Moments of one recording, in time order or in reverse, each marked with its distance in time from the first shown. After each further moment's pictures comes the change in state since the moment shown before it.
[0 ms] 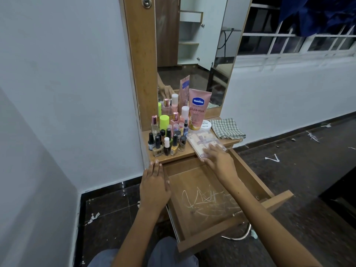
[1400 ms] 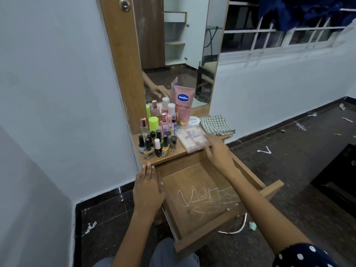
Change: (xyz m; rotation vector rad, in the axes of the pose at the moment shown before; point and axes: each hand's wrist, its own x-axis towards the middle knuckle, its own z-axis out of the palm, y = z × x) left_hand 0.002 -0.003 0.007 0.047 -0.011 0.000; right_hand 0.024 0.026 -0.003 -0.031 0.175 -0.030
